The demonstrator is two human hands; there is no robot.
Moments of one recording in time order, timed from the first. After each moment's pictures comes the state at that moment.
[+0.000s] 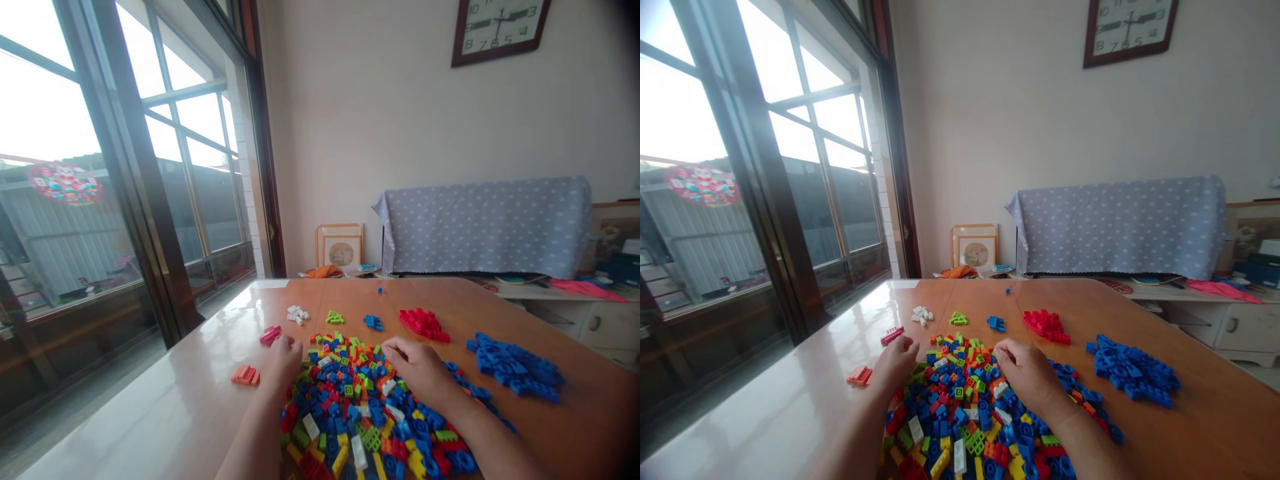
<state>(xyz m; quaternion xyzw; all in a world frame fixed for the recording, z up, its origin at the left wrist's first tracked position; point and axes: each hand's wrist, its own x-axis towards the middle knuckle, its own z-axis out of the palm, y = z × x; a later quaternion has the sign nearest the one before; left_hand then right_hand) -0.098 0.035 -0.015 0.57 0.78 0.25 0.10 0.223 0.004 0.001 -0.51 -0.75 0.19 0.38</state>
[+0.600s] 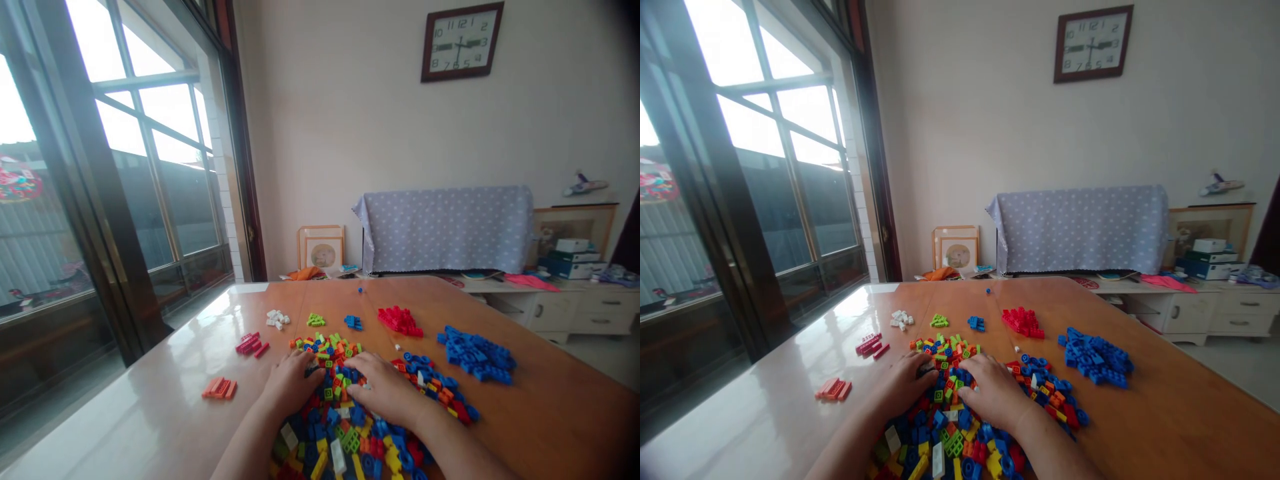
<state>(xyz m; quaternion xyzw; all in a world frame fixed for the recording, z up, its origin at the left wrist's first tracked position) -0.044 0.006 -0.007 0.76 0.60 0.20 0.12 0.202 -0.008 -0.014 -0.50 -0.81 0.16 0.24</state>
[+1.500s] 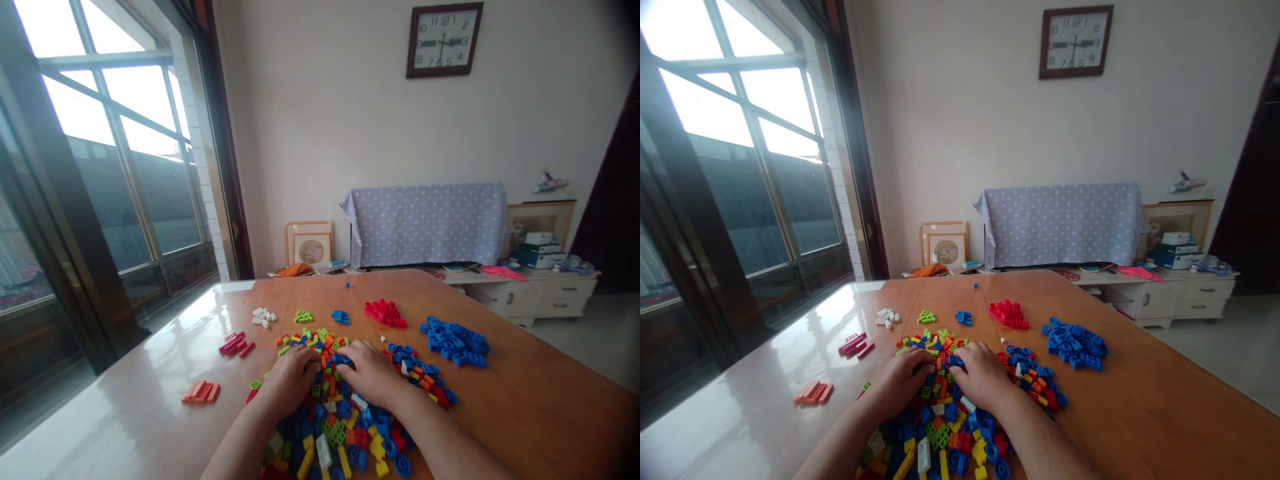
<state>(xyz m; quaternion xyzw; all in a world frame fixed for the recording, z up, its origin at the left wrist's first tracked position) -0.021 0.005 -0.001 0.82 0.48 0.27 0.15 0.205 0.003 -0.020 -0.55 -0.79 0.10 0.25</state>
